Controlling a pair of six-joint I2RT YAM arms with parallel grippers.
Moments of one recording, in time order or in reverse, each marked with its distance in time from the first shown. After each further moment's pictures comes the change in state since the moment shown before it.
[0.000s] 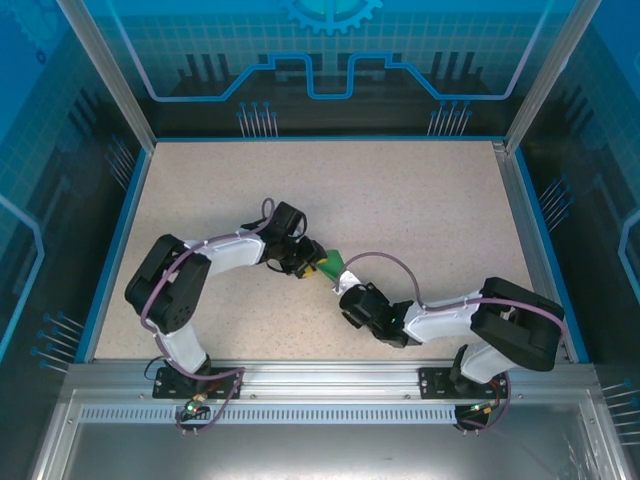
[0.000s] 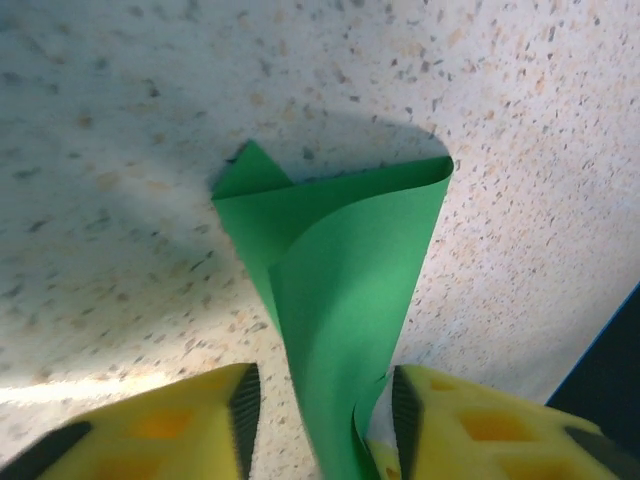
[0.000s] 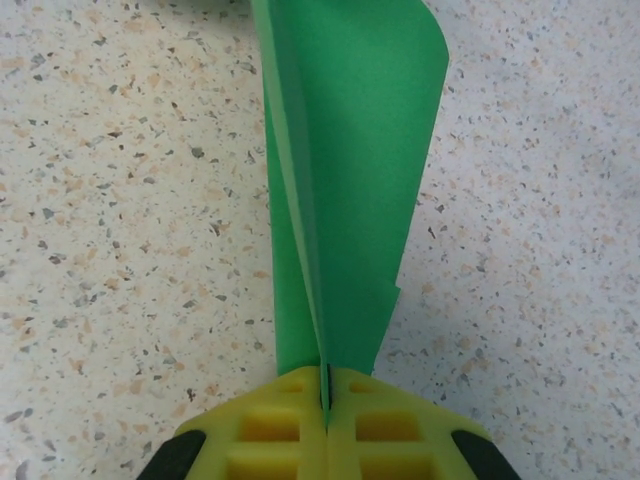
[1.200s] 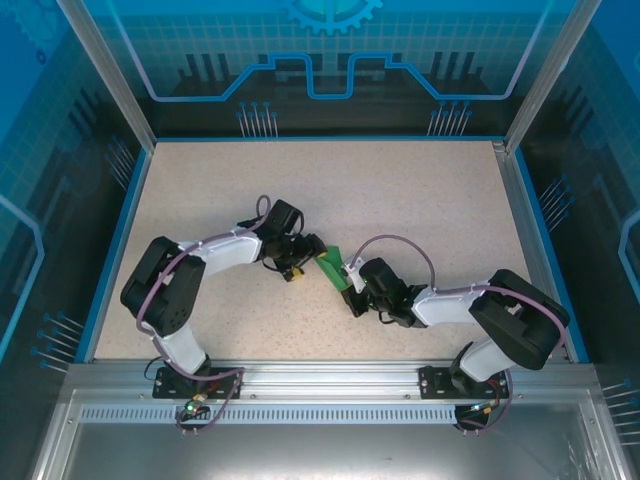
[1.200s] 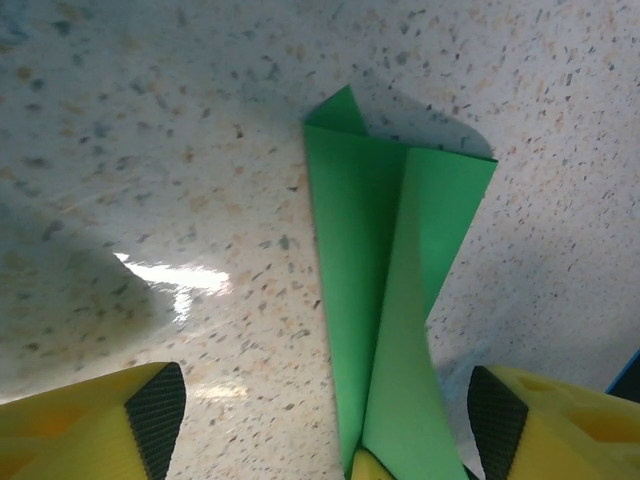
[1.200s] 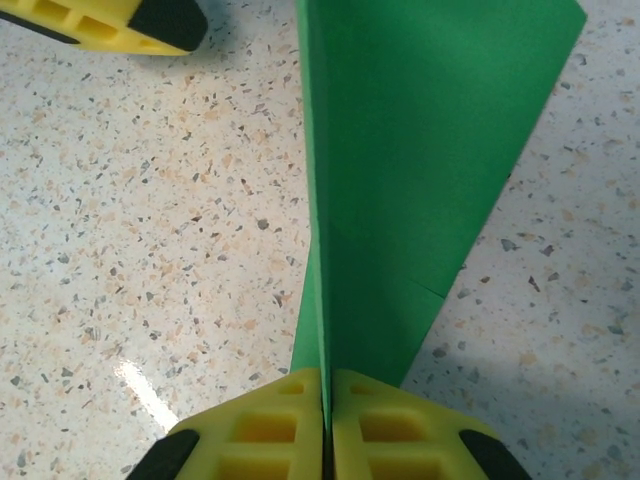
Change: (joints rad) left arm 0.011 -0.002 0.023 -0.064 -0.050 0.019; right arm -0.249 0.014 -0.004 0.114 -0.522 0.053
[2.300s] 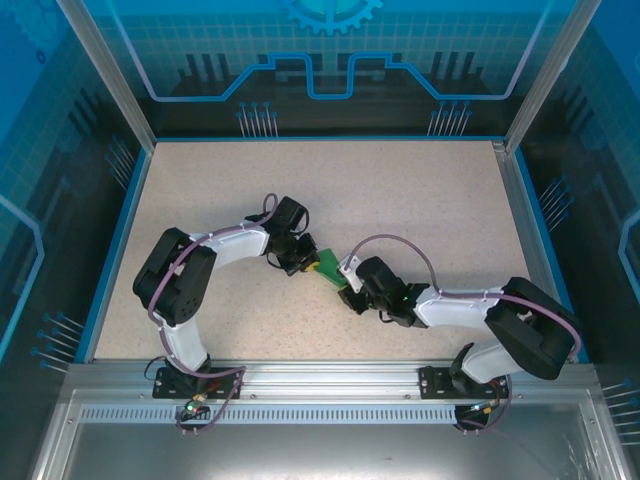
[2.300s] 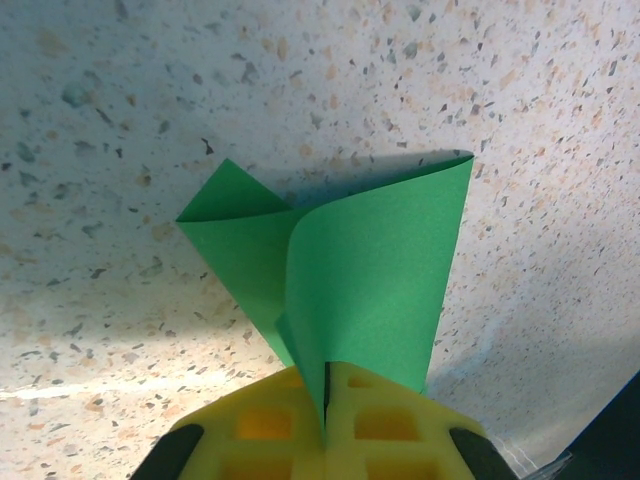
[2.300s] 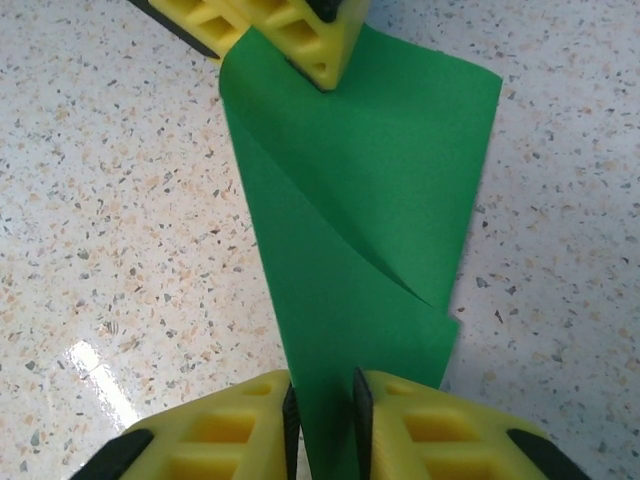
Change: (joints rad) left arm -0.001 0.077 0.071 -0.056 0.030 0.026; right arm 0.043 -0.074 0.049 -0.127 0.078 -0.095
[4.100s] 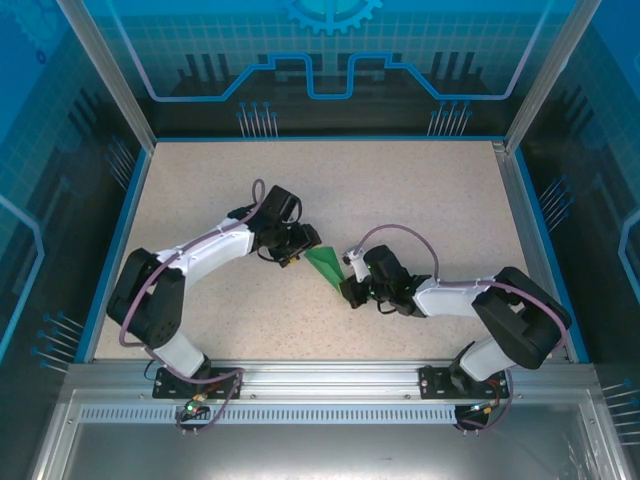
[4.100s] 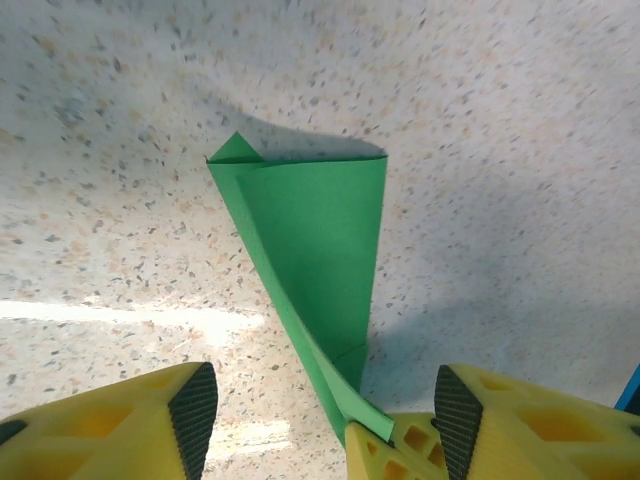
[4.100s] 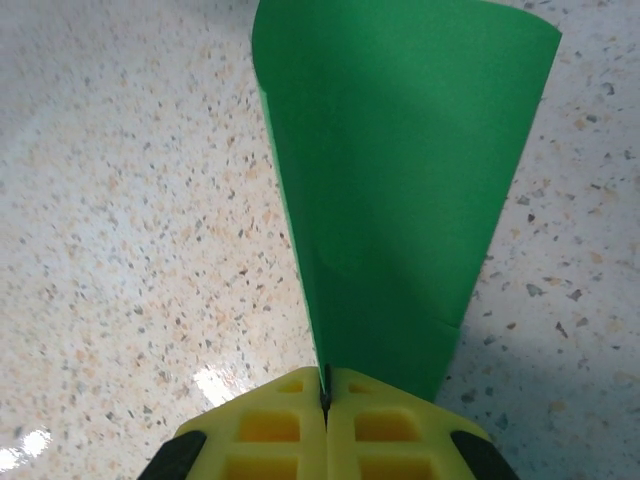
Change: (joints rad) left arm -0.004 -0.197 0.037 -0.147 -0.143 0.079; right arm -0.136 0.074 0.011 0.086 -0.276 0.198
